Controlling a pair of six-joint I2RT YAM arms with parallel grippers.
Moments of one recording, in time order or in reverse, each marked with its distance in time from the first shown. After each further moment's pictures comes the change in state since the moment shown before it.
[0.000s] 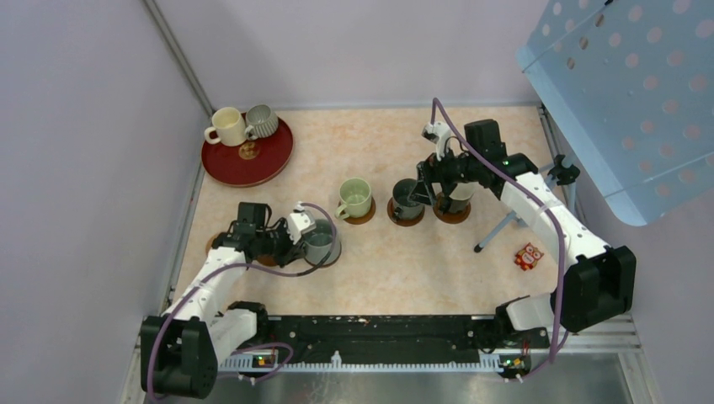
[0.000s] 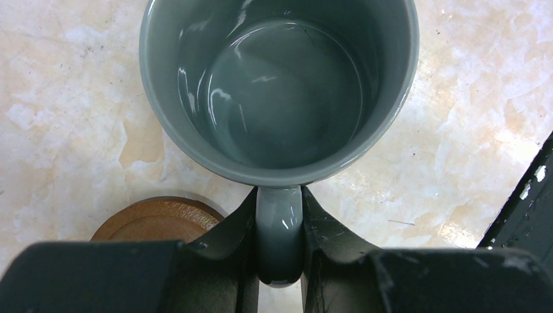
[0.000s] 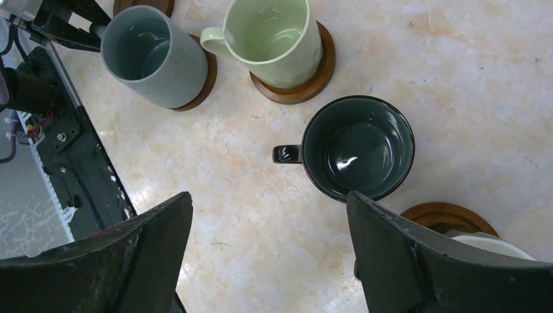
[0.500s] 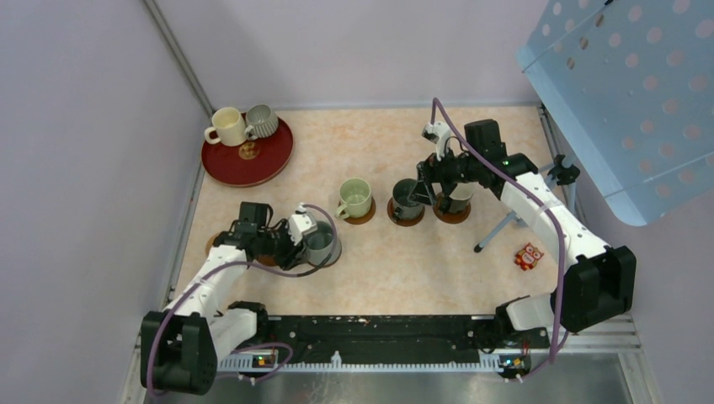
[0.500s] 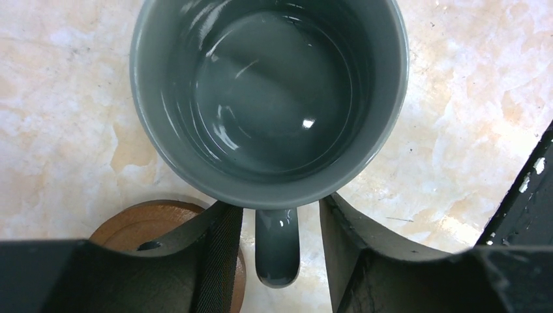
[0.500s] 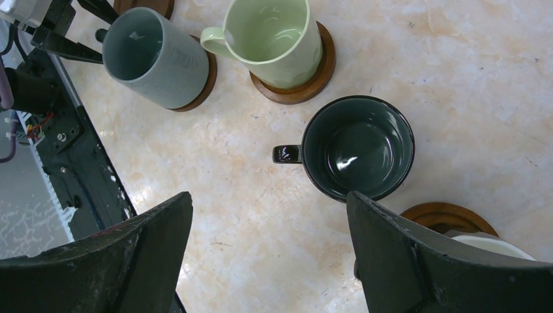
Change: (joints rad) left arm -0.006 0.031 0.000 -0.007 0.004 0.029; right arm 0.000 0.000 0.000 0.000 0.000 0.000
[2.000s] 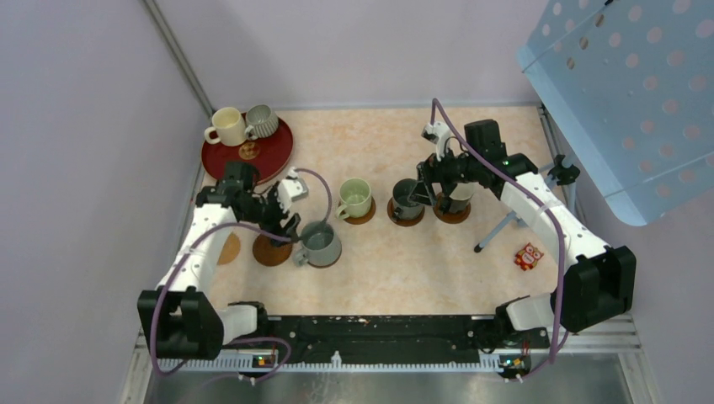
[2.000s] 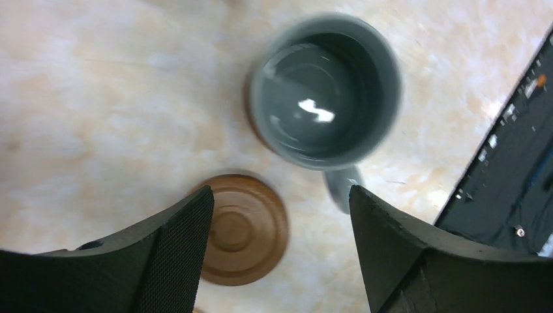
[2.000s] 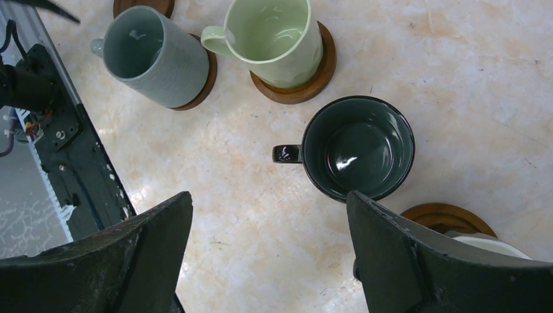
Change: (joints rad) left arm 0.050 0.127 0.377 -0.395 -0.009 0.137; right arm 0.000 0.000 0.000 0.000 -0.003 -0.005
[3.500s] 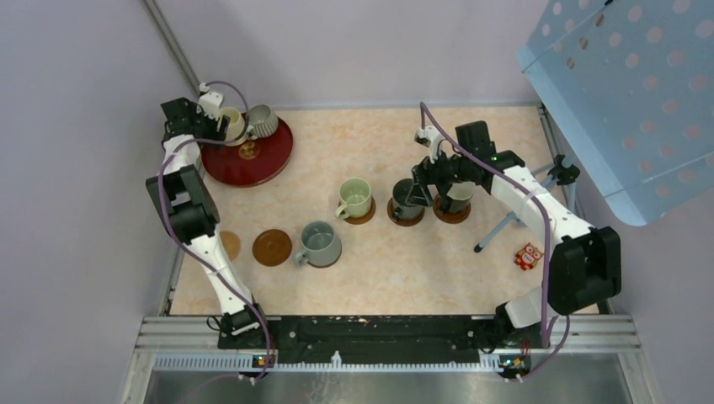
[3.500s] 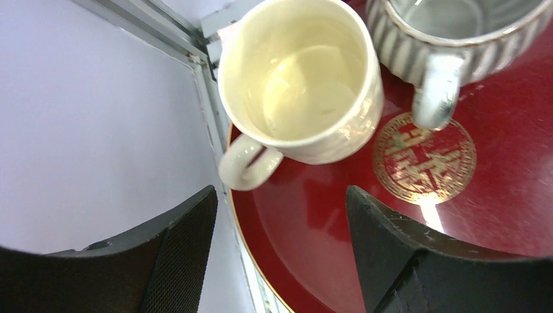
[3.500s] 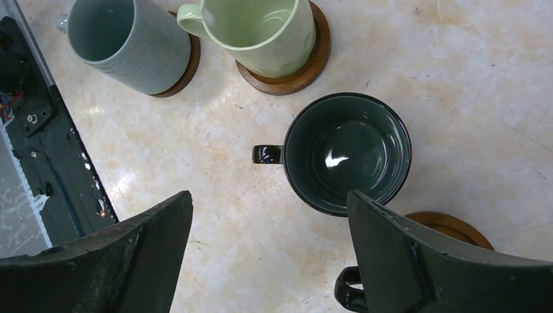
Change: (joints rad) left arm 0.457 1.021 0.908 0.715 -0.245 -0.280; right arm 0.000 0.093 -0.002 0.026 -0.009 -0.075
